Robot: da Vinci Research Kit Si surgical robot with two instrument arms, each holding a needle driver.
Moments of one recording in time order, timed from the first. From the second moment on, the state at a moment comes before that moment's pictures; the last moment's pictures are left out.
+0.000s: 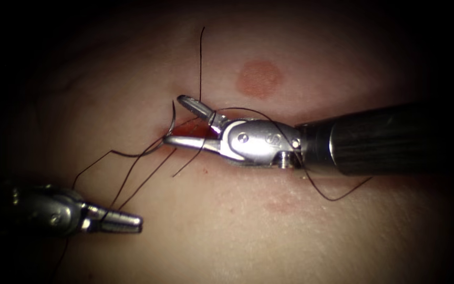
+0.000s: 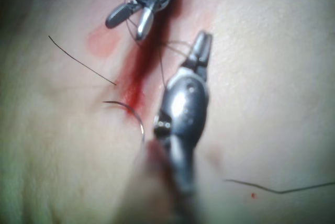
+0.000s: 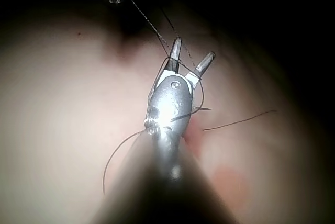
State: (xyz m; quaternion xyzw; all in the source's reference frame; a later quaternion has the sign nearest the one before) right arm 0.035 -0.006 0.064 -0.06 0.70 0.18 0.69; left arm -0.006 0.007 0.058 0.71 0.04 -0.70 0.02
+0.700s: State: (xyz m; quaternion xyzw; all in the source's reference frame) right arm 0.037 -0.008 0.065 -0.07 0.65 0.14 0.74; left arm -0.009 0.018 0.050 0.79 0.04 -0.61 -0.04
